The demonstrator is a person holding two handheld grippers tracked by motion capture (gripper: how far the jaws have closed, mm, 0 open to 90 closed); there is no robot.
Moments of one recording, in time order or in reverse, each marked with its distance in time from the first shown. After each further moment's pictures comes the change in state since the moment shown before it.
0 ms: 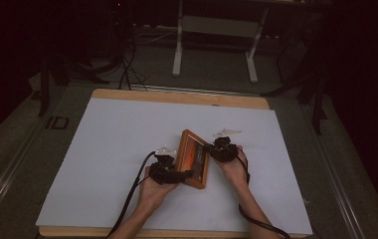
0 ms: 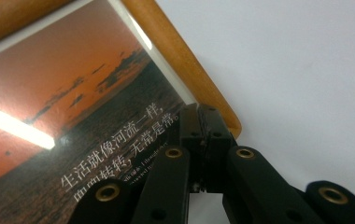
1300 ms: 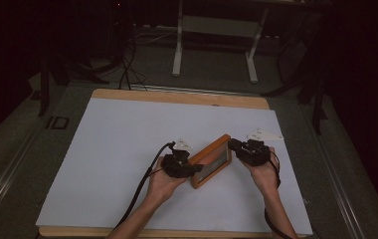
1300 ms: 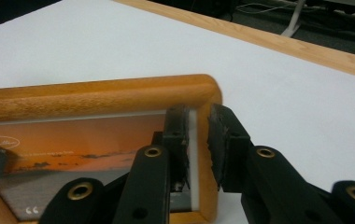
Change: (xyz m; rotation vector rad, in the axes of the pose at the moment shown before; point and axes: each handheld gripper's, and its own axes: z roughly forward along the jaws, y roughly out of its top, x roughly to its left) left arm -0.028 0.035 0.009 0.049 0.011 0.191; right arm -0.030 -0.008 -0.096 -0.179 -0.015 -0.025
